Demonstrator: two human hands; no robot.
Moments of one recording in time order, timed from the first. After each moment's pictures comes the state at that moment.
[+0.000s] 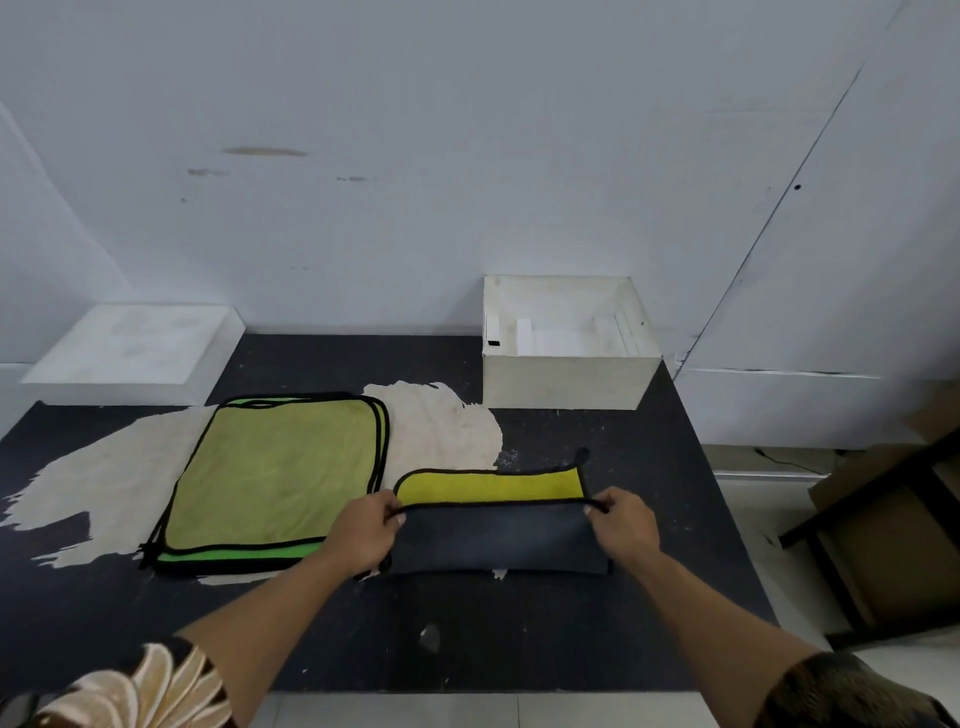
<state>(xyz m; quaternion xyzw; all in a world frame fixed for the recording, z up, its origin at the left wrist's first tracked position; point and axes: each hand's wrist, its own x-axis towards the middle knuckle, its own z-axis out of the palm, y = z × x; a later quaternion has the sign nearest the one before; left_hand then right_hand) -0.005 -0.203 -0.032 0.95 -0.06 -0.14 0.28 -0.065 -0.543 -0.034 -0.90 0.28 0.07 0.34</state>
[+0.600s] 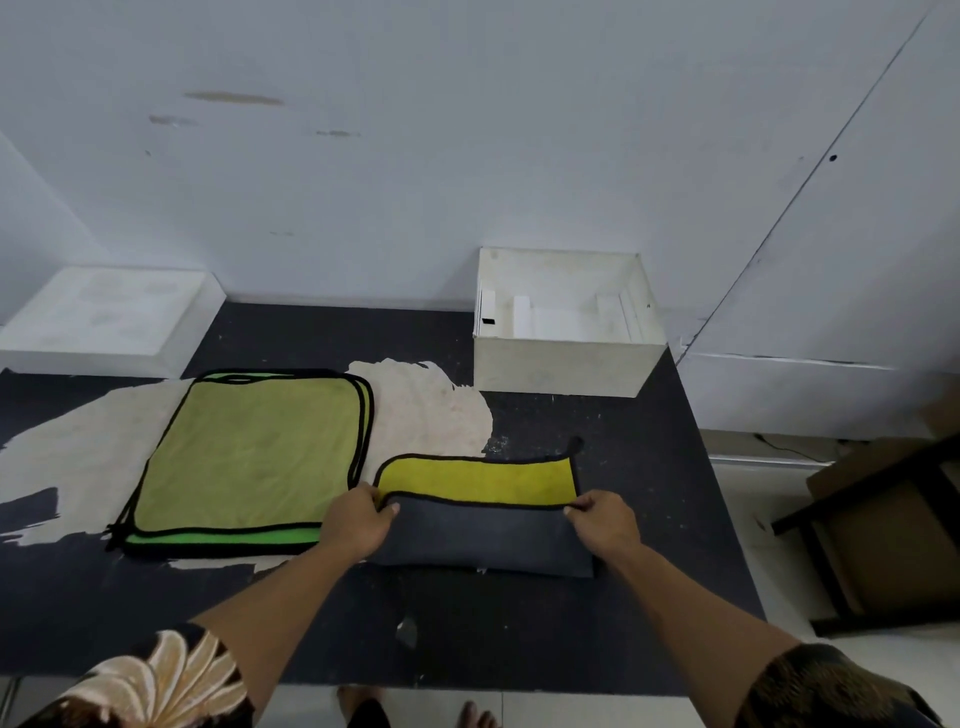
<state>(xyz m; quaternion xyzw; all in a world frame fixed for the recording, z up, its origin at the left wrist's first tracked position) 0.004 -0.227 -0.067 0.95 0.08 -0.17 0.24 -0.048 -0.549 -0.056 -0.88 0.28 0.17 0.34</state>
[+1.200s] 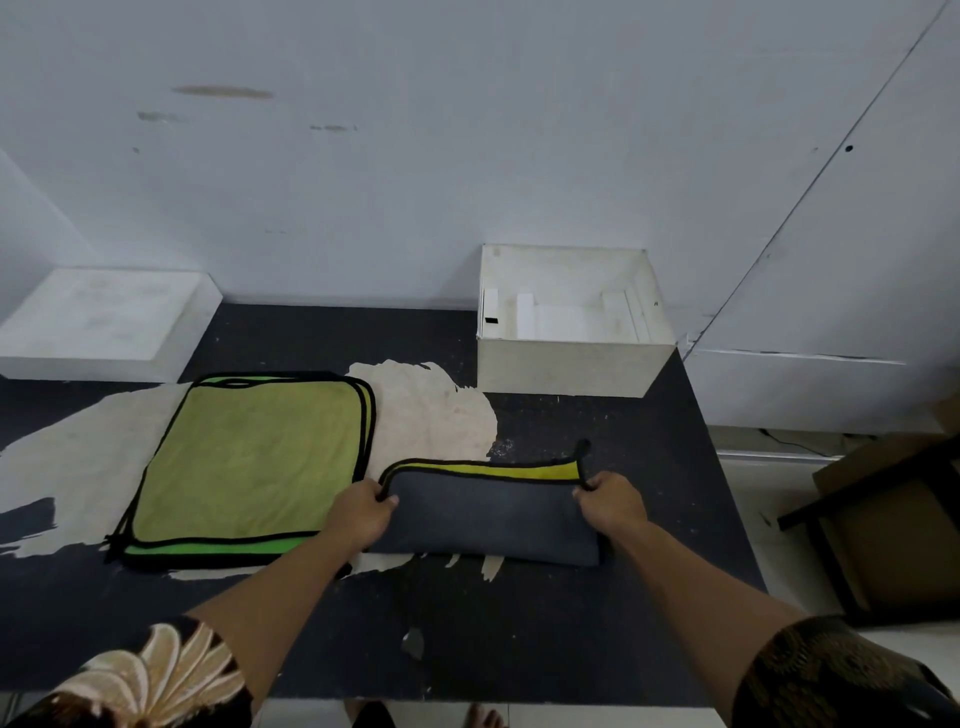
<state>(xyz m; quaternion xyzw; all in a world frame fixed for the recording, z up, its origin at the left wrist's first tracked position) 0.026 -0.227 -0.067 0.93 0.10 -0.20 0.28 -0.017 -0.555 -0.056 -0.88 0.30 0.17 0.33</state>
